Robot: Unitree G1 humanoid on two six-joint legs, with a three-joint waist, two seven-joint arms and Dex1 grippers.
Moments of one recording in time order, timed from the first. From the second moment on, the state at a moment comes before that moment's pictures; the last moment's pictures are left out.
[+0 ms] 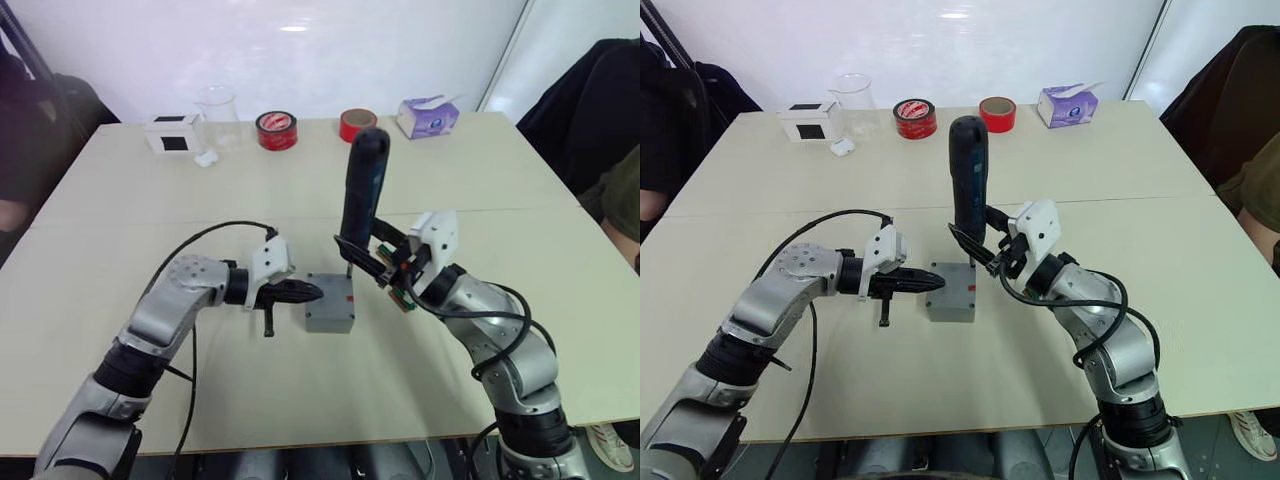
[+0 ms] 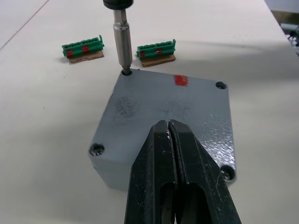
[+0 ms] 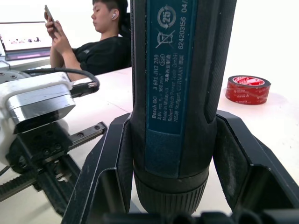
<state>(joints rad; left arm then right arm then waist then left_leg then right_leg) -0.49 0.58 -0.27 -0.11 -0.29 0.43 -1.11 -0.26 -0.34 0.07 -0.51 0.41 0.48 0.53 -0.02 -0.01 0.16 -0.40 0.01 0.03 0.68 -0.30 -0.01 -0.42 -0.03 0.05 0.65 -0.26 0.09</state>
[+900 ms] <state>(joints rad) -0.51 0.56 -0.29 -0.10 -0.26 0.43 -1.10 -0.33 -0.38 0.05 -0.50 0.46 0.61 0.55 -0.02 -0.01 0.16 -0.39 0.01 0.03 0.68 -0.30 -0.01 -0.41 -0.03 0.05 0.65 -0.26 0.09</state>
